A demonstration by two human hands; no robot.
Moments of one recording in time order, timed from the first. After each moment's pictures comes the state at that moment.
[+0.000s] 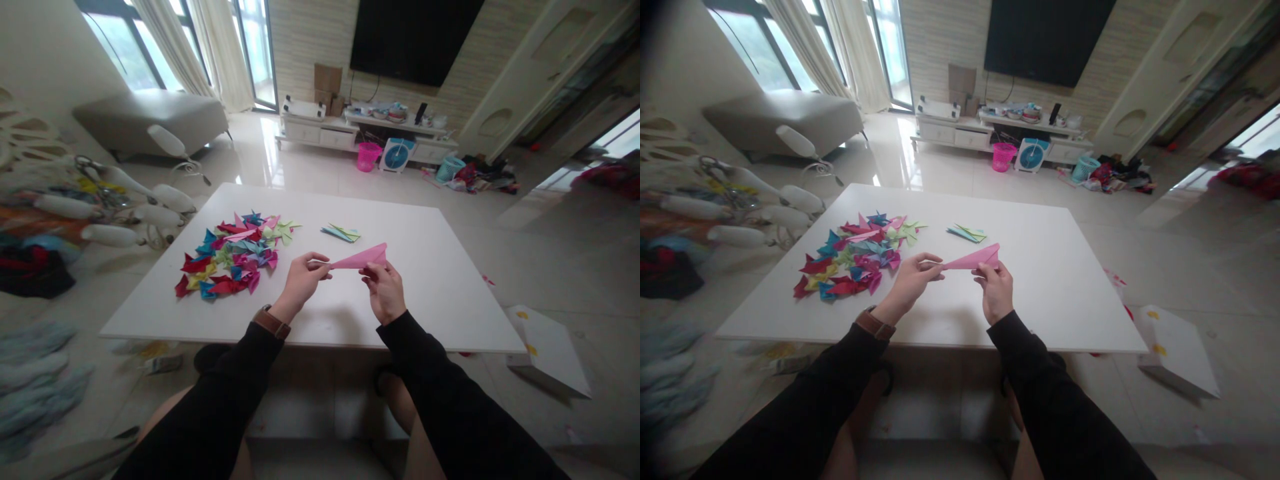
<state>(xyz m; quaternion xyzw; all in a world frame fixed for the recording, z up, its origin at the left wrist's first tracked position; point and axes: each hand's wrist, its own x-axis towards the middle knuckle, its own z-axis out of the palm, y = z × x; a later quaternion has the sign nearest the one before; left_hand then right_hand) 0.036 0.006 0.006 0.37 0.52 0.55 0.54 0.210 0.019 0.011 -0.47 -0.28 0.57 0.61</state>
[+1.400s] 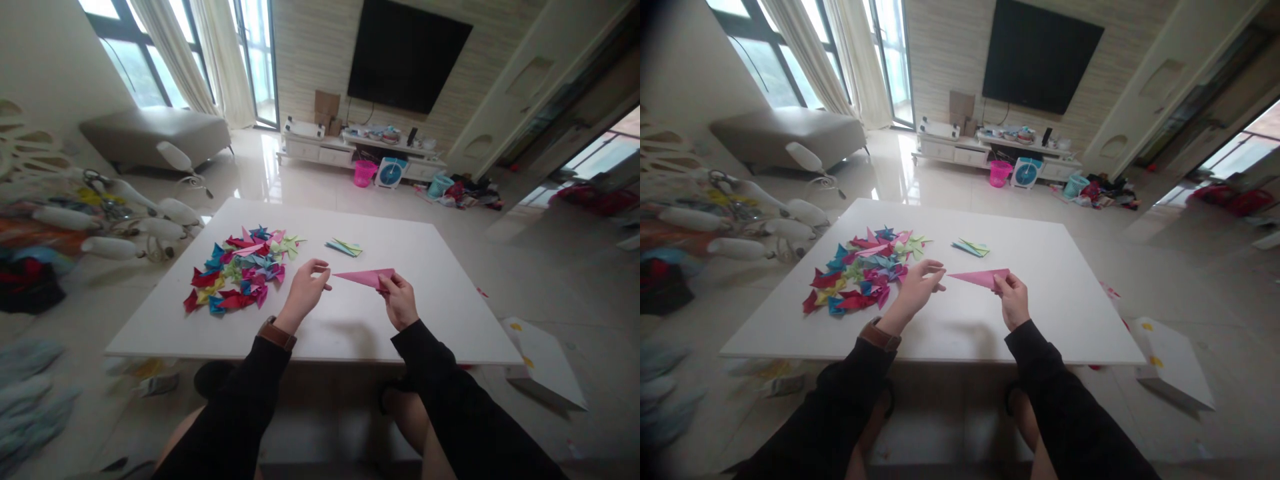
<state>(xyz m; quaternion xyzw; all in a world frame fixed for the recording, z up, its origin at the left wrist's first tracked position) 0.006 0.009 0.022 0.44 0.56 0.52 0.47 0.235 0.039 -0.011 -0.48 -0.38 0.51 0.60</state>
